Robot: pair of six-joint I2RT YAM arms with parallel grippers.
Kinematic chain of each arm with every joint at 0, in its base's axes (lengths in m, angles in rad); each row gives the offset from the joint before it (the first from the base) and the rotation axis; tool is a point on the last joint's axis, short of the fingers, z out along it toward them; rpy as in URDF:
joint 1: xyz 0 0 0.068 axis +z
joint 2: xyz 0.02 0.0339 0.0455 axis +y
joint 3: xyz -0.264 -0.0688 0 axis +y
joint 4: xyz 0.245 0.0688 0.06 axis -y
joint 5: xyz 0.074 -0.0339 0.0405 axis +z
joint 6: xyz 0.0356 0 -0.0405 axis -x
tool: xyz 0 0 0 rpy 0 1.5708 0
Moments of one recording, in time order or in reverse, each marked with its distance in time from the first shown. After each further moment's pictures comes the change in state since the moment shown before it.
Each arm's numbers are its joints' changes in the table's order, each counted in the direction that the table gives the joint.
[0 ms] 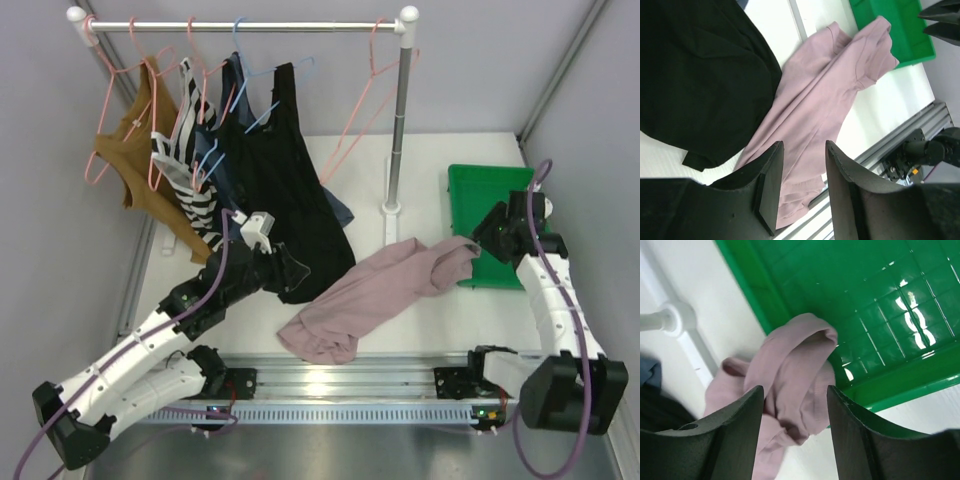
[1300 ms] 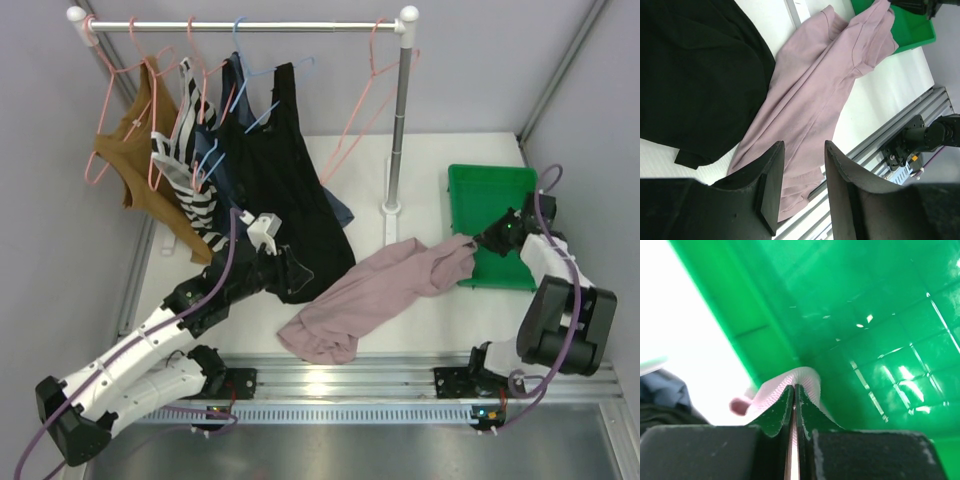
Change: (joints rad) left arm 0.000 0.033 0.000 -0.001 -0.074 -0.022; right arm -0.274 0.395 0.092 0.367 0.352 -0.027
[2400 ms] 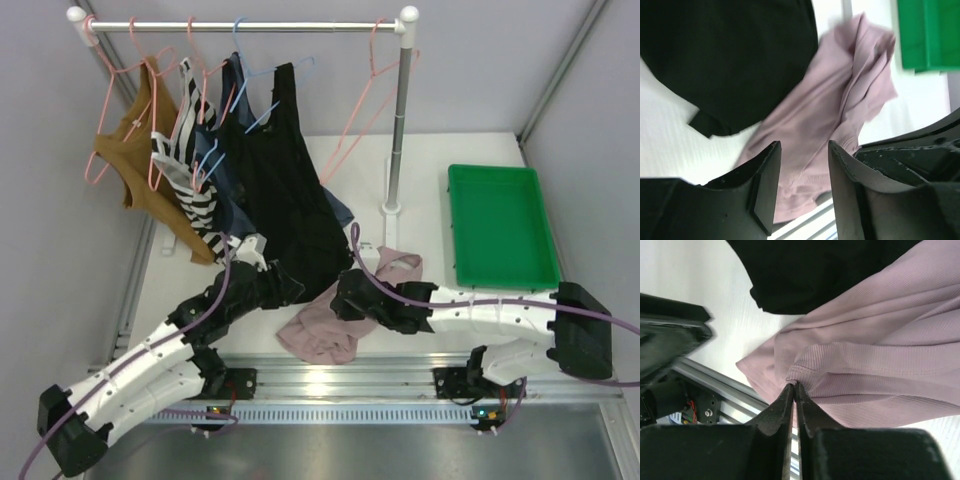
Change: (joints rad) left arm 0.000 -0.112 0.204 0.027 0.145 0.188; right arm 1.543 -0.123 -0.034 -0.019 -0.629 -0.381
